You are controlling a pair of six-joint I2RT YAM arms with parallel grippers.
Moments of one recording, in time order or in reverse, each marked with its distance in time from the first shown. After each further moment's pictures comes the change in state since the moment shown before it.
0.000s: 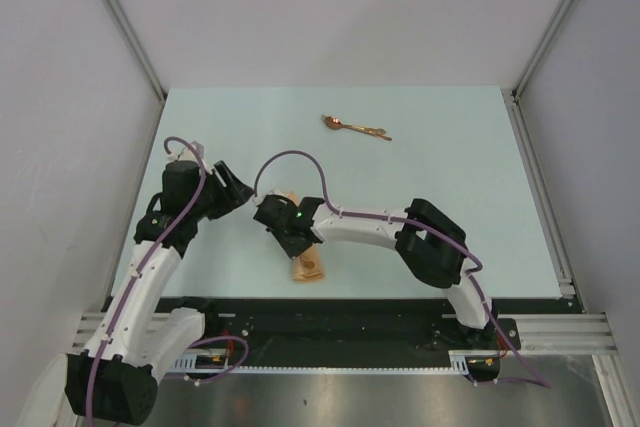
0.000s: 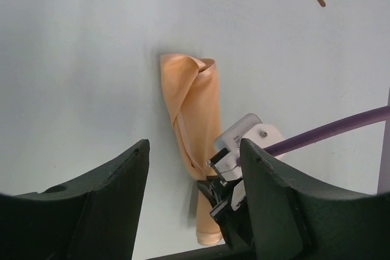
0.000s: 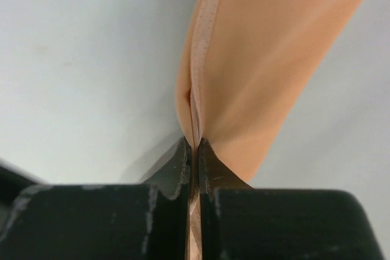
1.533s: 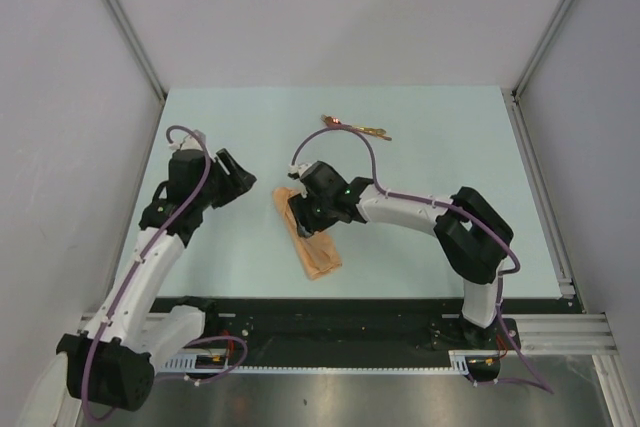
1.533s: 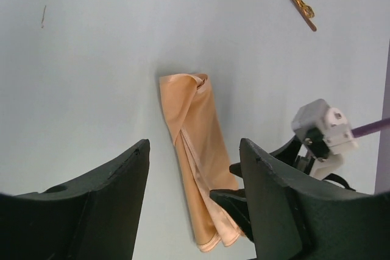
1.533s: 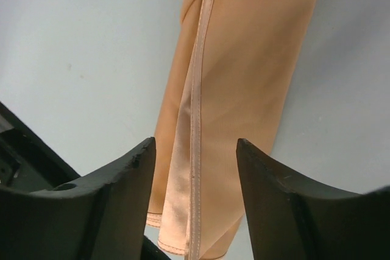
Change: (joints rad) left arm -0.042 0.095 0.061 0.068 -0.080 -0.045; right arm -0.236 -0.251 -0.327 0.362 -0.363 -0.051
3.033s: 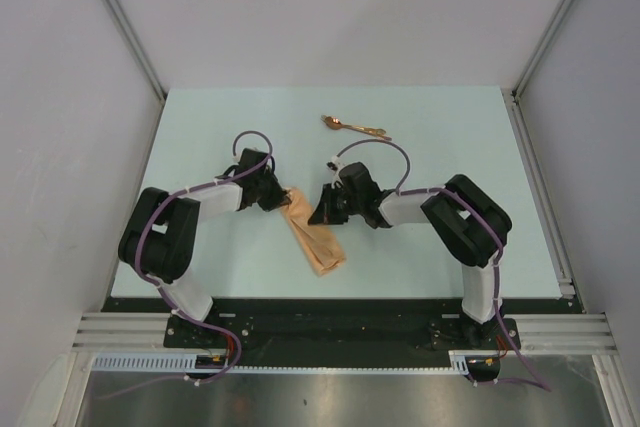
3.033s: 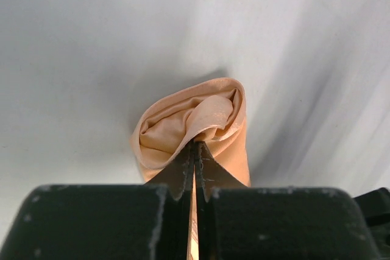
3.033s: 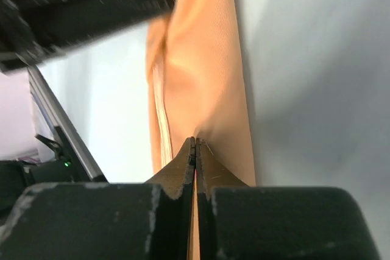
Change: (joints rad) left arm -0.148 0.722 0.017 0.369 0.055 -0.222; right arm -0.195 0.082 -0.294 0.647 -0.292 0.397
